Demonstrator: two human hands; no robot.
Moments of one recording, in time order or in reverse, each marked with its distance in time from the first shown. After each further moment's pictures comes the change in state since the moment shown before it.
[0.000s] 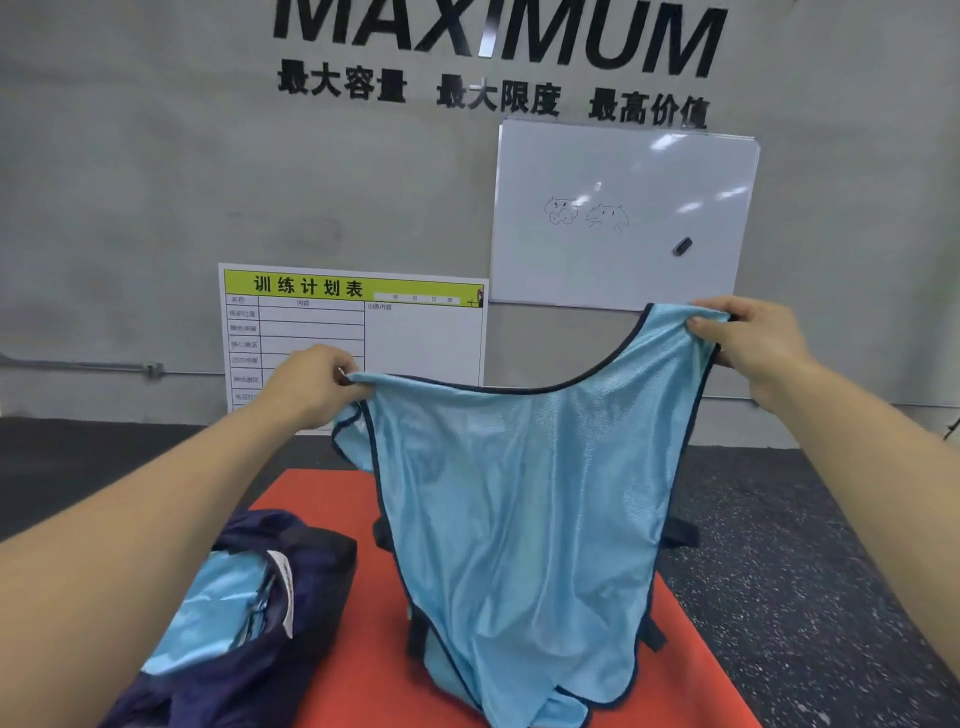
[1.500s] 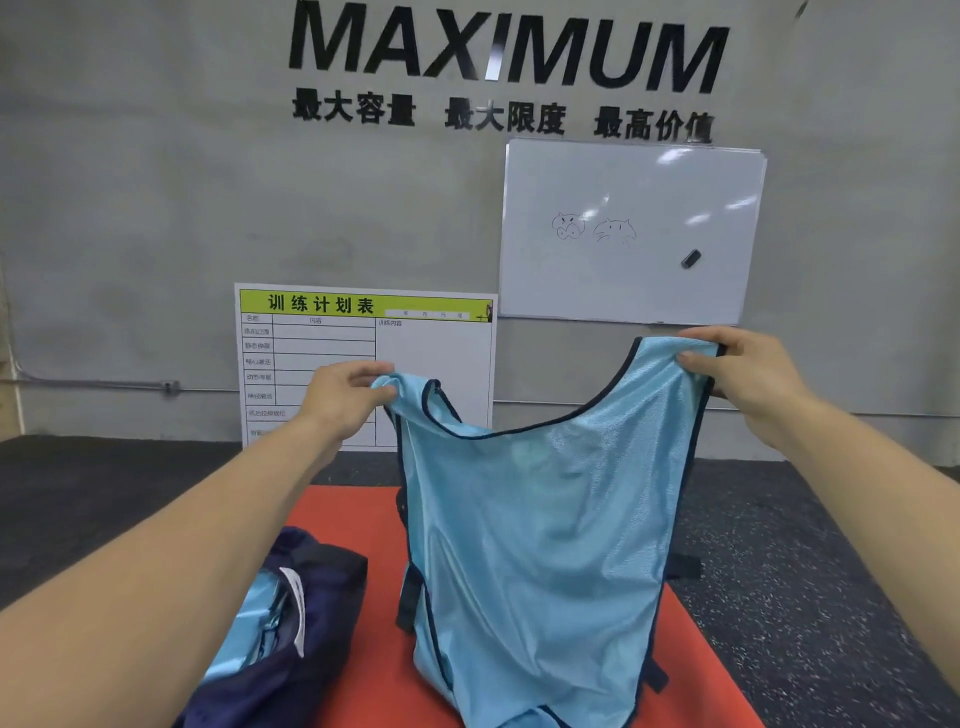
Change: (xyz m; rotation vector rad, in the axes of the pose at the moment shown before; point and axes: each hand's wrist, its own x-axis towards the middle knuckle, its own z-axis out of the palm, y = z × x) left_hand -0.005 0.025 0.019 -0.771 0.123 -0.158; right_hand -0.023 0.002 0.007 0.056 -0.113 -0.015
